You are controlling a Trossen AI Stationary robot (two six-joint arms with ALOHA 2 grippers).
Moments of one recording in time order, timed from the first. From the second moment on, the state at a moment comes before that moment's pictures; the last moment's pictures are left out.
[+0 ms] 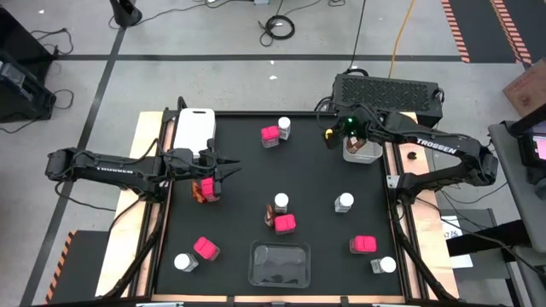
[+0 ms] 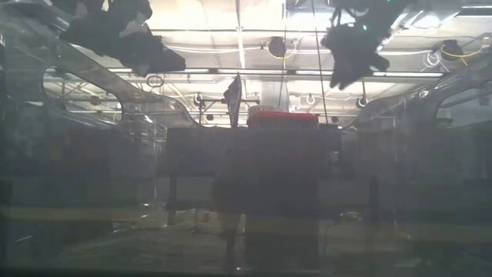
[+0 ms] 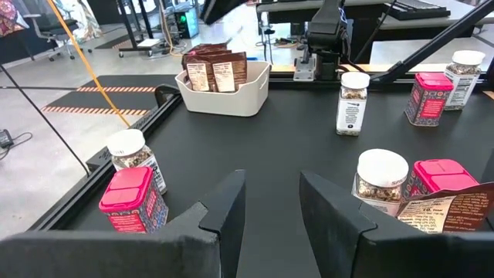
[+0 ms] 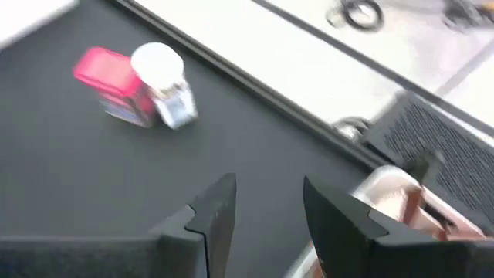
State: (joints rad) left arm 0.07 0.88 0.41 0.25 -0.13 0.06; right arm -0.43 1.20 1.10 -0.74 0.37 0.36
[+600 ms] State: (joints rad) left arm 0.07 0.81 0.46 0.03 -0.14 -0.09; right arm -0.32 1.37 1.12 -0.27 -0.07 0.12
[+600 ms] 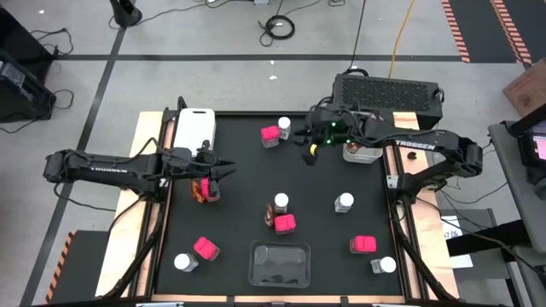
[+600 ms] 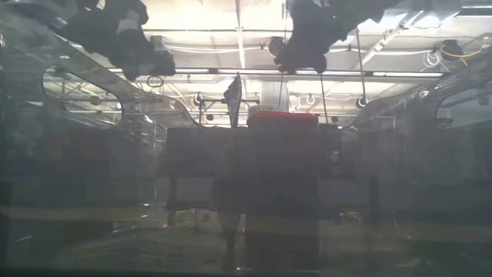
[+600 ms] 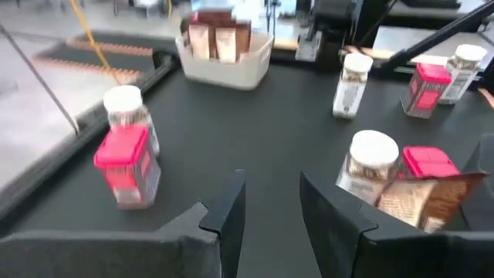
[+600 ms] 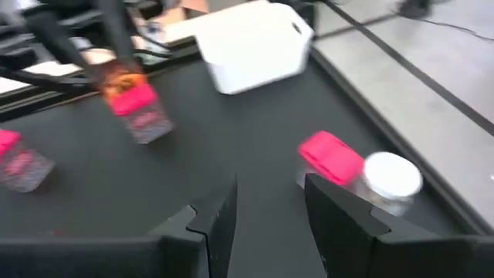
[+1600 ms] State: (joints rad) left arm 0.01 0.81 0.46 0.02 -0.16 -0.10; right arm 0.01 1.84 1.74 -0.91 -0.11 0.62
